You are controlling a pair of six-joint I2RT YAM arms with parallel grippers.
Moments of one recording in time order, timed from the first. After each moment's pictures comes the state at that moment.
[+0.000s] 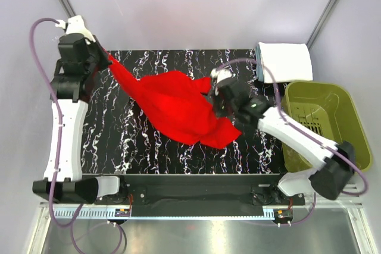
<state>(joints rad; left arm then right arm) -0.01 1.28 1.63 -0.69 -0.08 -0.29 0.76 1.40 1.14 -0.54 0.12 0.34</state>
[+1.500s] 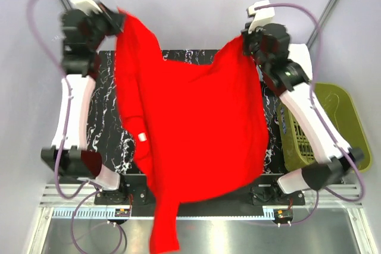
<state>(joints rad) -0.01 1.48 1.85 -0.24 0.28 -0.44 0.47 1.42 1.73 -0.36 0.26 -0.07</state>
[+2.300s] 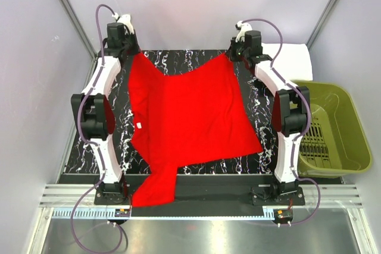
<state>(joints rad) -0.03 2.05 1.87 -0.28 0.11 -0.12 0.21 2.16 1.80 -0.05 -0.23 0.16</state>
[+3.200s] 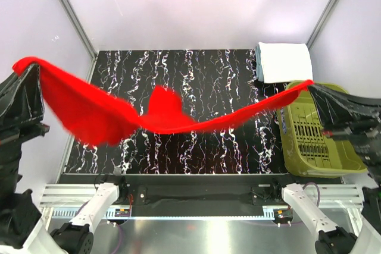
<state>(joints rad) -0.10 0.77 1.93 -0.33 0.30 -0.12 0.22 0.72 1.77 -0.52 -0.39 0.24</state>
